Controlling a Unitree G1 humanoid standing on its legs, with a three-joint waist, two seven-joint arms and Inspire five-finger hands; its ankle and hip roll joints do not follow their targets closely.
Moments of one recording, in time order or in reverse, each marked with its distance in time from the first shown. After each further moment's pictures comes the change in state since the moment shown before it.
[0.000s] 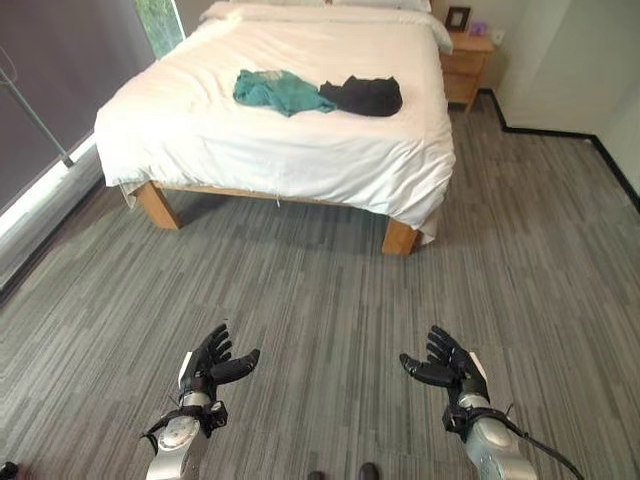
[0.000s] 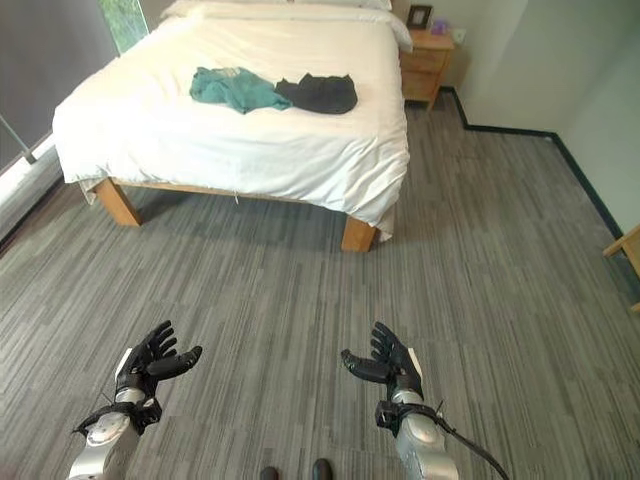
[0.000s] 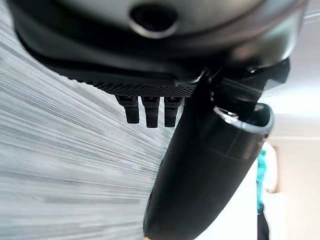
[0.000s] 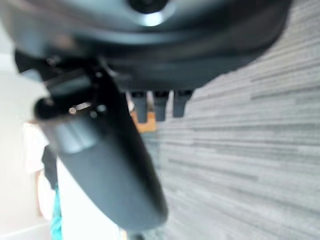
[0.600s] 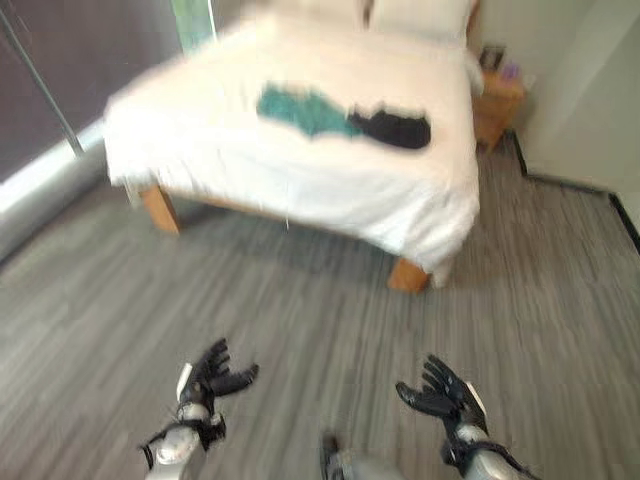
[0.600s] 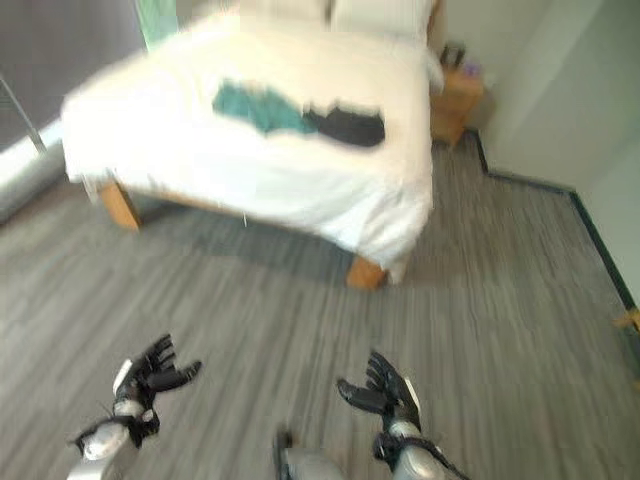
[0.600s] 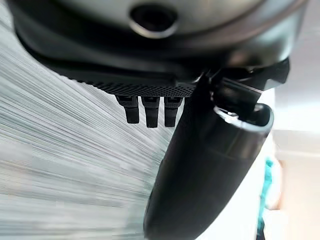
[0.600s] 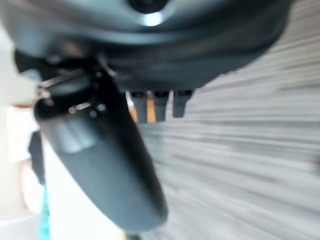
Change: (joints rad) left arm 0.034 0.003 -0.094 -0.021 0.003 0.021 0.012; right arm 0.161 0.021 -0.047 -0.007 0.028 0.006 0.035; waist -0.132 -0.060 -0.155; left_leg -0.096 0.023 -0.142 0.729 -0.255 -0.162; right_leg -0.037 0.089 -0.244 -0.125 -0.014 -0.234
